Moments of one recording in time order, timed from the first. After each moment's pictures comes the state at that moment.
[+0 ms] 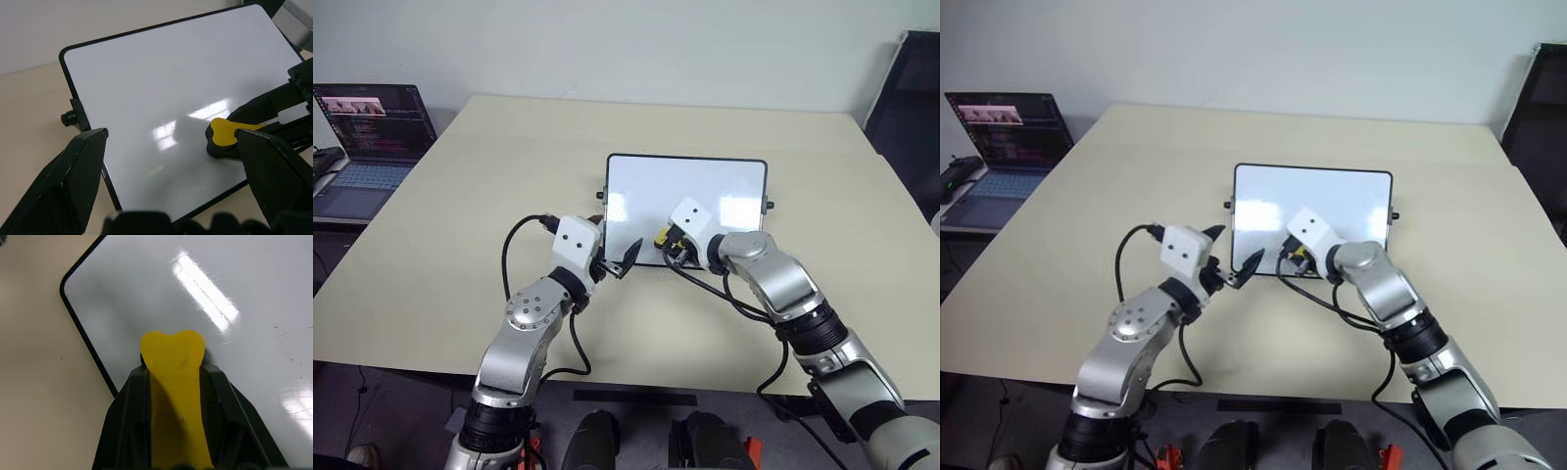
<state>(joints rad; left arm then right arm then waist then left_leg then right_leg) -0.23 0.29 -0.08 -0.39 -0.14 0.46 -0.36 -0.73 -0.34 0.38 0.00 0.01 0.83 0.56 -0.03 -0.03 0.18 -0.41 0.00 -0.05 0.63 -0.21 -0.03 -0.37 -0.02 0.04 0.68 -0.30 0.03</state>
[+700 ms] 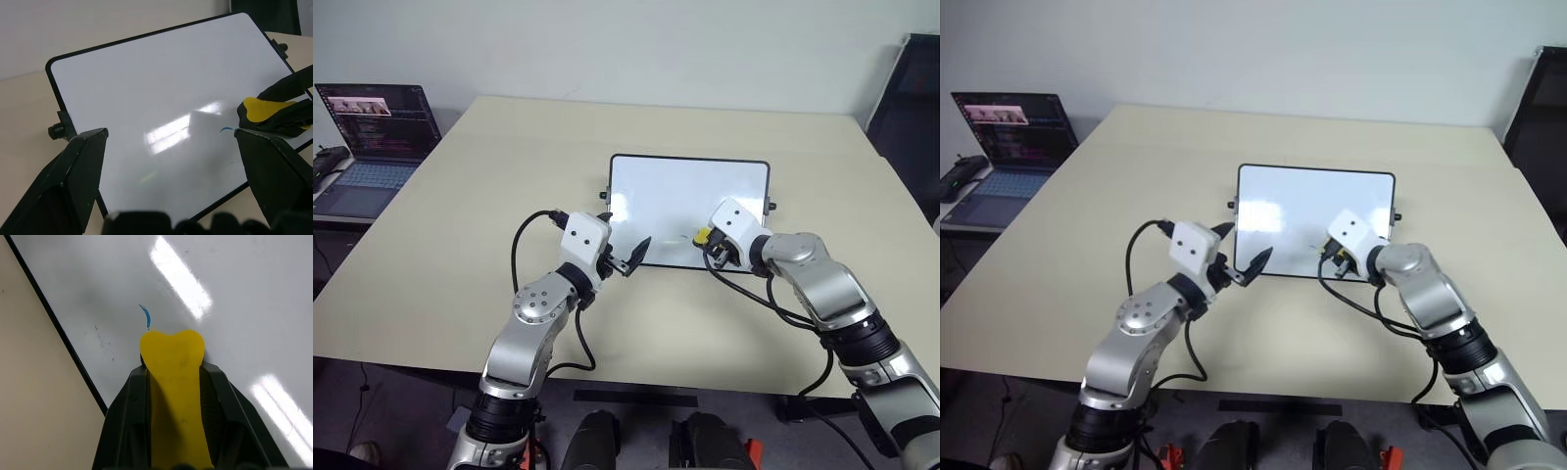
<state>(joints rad) -0.27 0.28 -0.10 -0.35 -0.14 0.45 -0.38 -0.63 -0.56 0.33 -0.09 0.01 0.79 0.61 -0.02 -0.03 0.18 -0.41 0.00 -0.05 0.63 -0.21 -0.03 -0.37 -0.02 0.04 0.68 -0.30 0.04</state>
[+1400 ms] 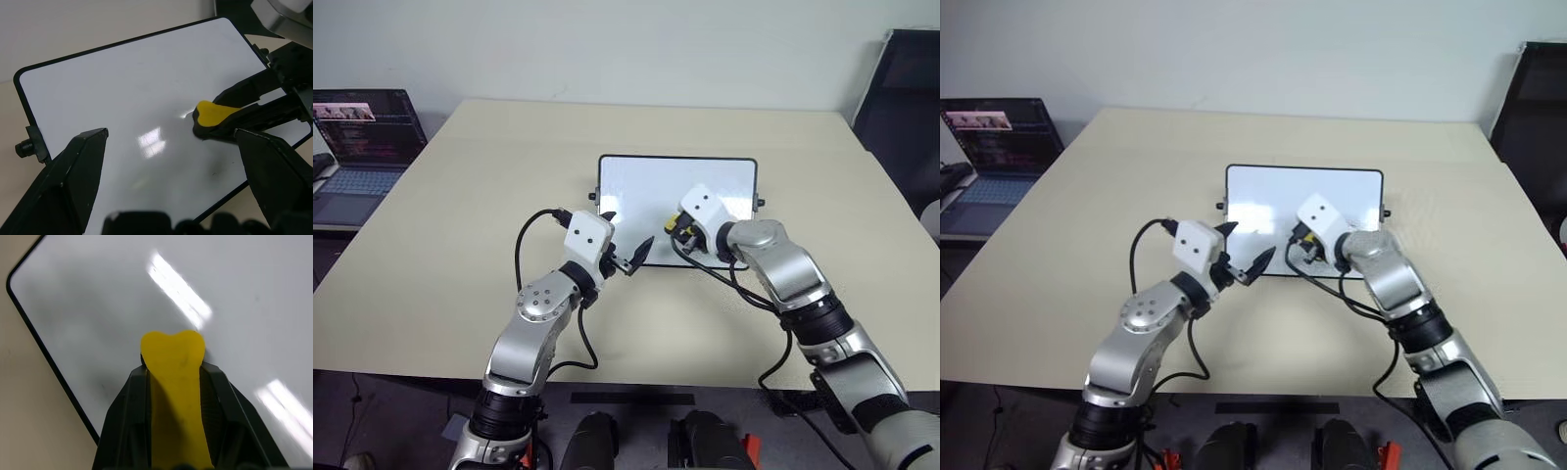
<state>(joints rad) -0.28 0.27 -0.11 -0.34 -0.14 0.45 -0.38 -0.77 -0.35 0.34 0.05 -0.02 0.79 0.56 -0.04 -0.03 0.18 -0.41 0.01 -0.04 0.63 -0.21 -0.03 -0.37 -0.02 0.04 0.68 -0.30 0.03</state>
